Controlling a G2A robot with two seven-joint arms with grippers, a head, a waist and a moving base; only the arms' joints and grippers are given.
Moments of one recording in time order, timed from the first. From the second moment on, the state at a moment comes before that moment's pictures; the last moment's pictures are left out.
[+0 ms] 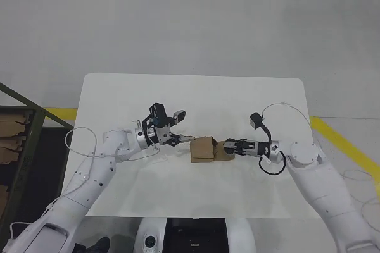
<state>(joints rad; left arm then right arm) 1.12 -1.07 -1.07 -1.34 1.26 -0.85 0.27 -1.06 -1.09 1.05 -1.19 0.28 -0.26 1.07</state>
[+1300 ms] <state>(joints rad) 1.17 -1.05 -1.16 -1.37 1.26 -0.85 0.28 -0.97 -1.12 0.94 -1.27 0.15 -0.18 1.09</state>
